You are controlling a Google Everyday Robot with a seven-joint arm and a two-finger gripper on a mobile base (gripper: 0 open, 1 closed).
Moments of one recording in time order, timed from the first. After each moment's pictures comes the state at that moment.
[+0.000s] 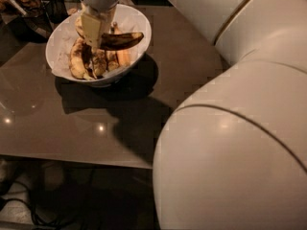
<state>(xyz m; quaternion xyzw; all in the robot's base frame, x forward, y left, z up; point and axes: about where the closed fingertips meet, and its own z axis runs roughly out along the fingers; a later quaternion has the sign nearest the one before) 0.625 0.117 0.979 -0.57 0.81 0.02 0.16</state>
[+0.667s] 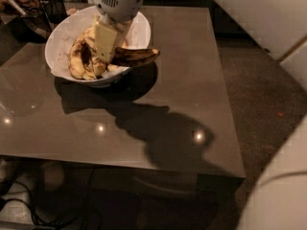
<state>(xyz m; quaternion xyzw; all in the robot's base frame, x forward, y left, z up) 0.560 0.079 0.981 -0.55 0.82 0.07 0.14</state>
